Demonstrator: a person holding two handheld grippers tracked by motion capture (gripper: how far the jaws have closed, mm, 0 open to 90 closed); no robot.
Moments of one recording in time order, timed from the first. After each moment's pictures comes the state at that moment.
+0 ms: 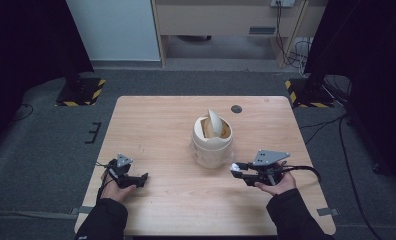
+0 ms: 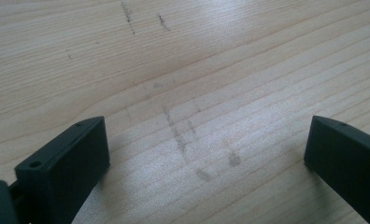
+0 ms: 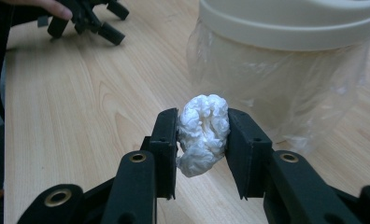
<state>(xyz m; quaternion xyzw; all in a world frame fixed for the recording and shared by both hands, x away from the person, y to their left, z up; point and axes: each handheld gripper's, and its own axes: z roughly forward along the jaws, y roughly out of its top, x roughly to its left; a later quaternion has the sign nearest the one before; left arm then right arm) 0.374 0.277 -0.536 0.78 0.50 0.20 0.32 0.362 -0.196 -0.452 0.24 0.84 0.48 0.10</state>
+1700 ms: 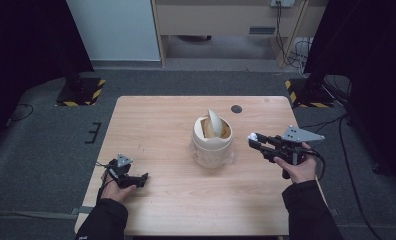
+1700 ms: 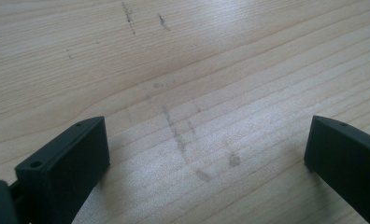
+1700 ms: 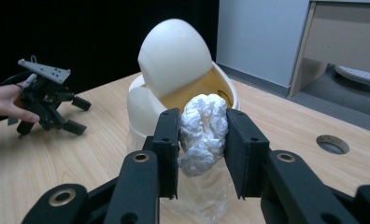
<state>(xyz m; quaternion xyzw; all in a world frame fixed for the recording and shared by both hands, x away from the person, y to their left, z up) 0.374 0.277 -0.536 0.78 0.50 0.20 0.31 0.388 -0.240 -0.395 0.29 0.75 0.57 0.17</state>
